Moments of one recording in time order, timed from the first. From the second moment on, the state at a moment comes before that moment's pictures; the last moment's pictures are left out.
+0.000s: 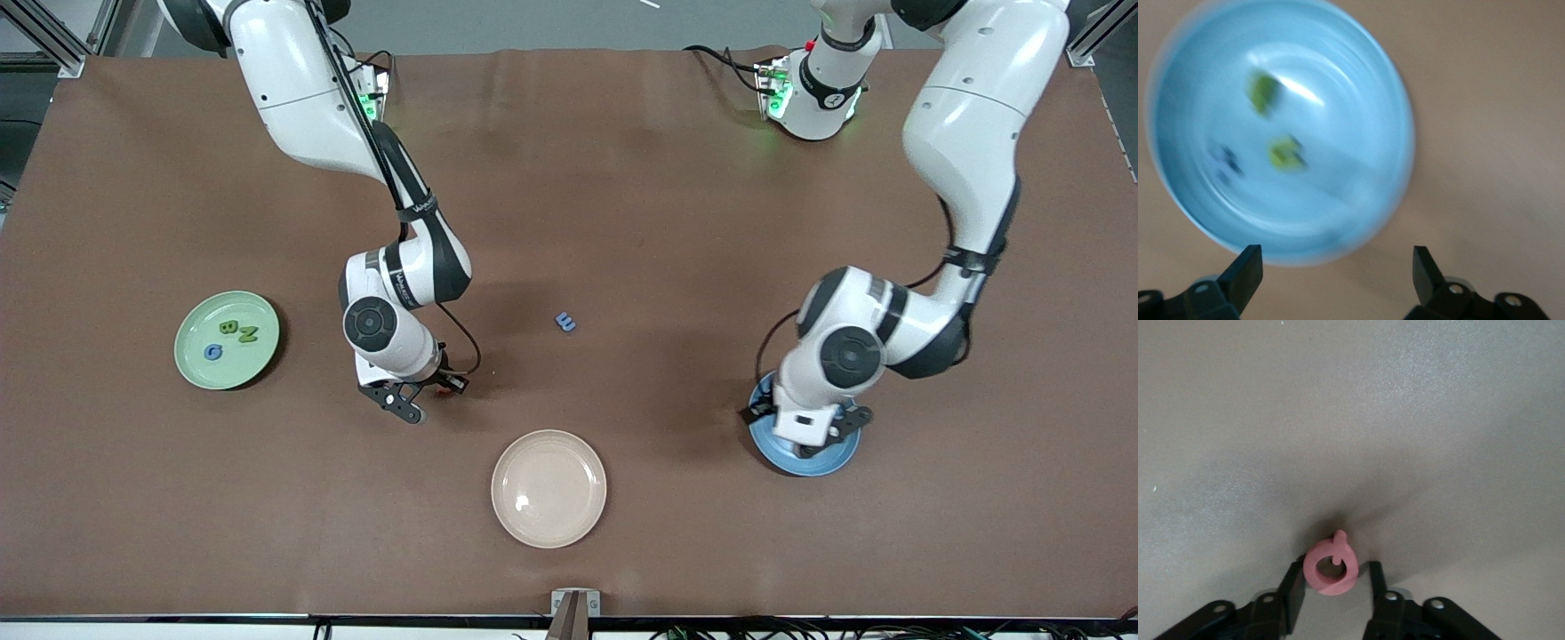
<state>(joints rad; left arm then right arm) -0.01 0.72 -0.42 -1.55 0.36 2.12 -1.09 0.63 0.72 -0.22 -1.70 0.30 2.38 0.78</state>
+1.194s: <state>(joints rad) -0.49 0.88 -0.43 -1.50 0.36 2.33 -1.70 0.62 0.49 -0.48 -1.86 0.29 2.18 0.33</state>
